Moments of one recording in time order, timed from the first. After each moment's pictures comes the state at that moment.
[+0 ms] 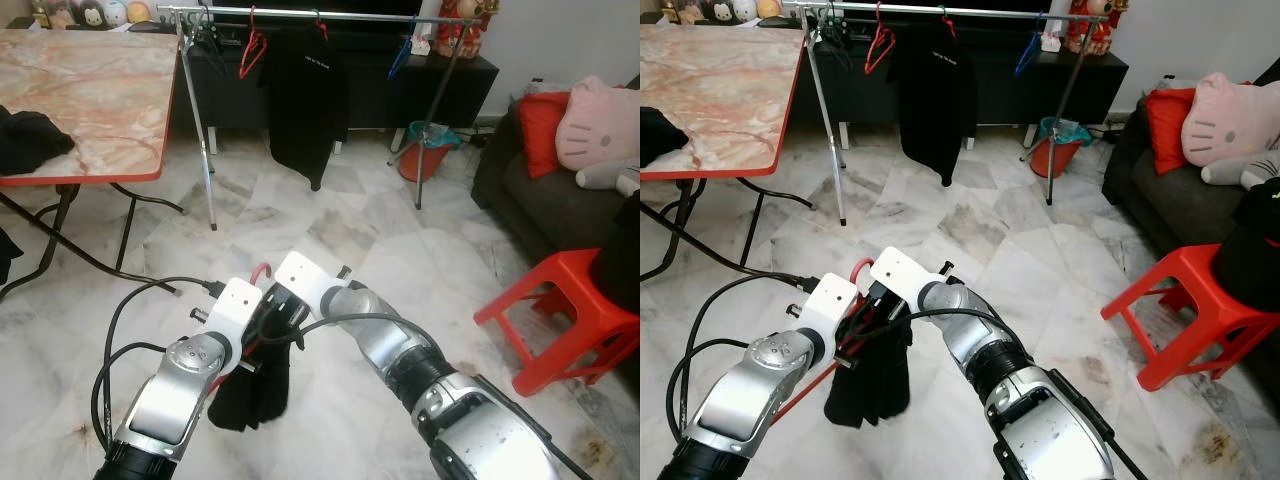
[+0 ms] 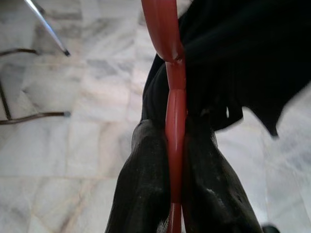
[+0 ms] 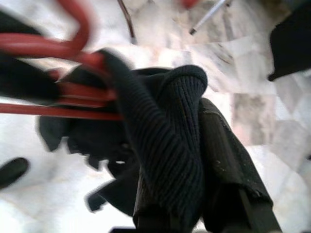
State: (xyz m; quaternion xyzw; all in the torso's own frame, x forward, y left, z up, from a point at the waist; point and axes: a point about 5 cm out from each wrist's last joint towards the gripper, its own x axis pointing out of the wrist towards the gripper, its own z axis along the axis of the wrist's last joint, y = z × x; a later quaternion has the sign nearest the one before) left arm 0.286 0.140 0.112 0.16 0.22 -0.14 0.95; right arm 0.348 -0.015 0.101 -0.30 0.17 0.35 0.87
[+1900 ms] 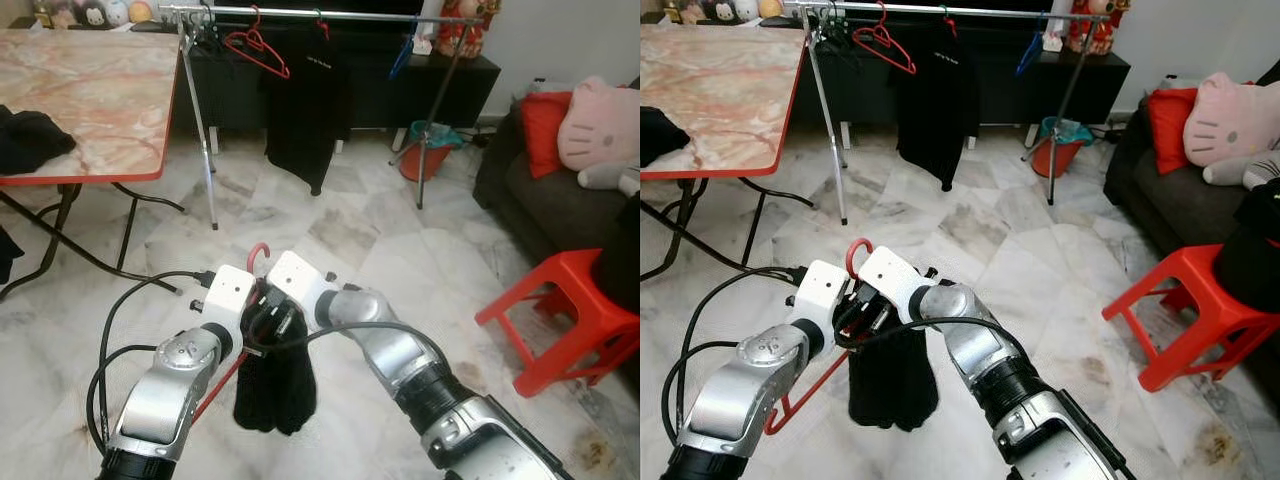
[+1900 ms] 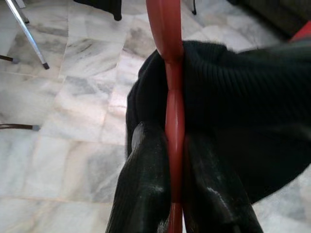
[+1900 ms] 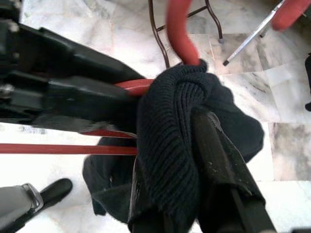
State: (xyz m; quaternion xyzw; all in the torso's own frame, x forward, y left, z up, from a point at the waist) left arm 0.285 0.135 0.119 0.06 0.18 -0.17 0.97; right arm 0.326 -0.005 0.115 -0.23 0.15 0.46 0.85
